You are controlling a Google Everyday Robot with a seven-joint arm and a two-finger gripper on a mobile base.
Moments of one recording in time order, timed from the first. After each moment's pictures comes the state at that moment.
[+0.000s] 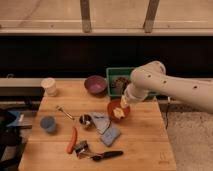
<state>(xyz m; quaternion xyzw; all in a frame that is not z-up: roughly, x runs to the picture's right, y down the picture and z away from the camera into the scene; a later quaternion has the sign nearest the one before) 0.131 0.080 0.732 -0.25 0.10 0.61 0.75</state>
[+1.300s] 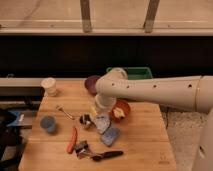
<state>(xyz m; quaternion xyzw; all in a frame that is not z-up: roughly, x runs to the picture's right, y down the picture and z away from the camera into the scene) -0.029 0.135 0.729 -0.32 0.06 0.47 0.82</state>
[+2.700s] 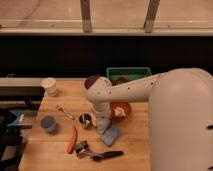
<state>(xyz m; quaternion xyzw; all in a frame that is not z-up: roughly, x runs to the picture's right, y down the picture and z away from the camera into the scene) -0.005 0.172 0.826 -0.30 0.17 0.46 0.82</state>
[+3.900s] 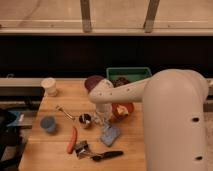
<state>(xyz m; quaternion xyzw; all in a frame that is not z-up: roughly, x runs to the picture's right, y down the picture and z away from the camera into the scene) 0.008 0.182 0.846 -0.29 0.19 0.47 0.81</state>
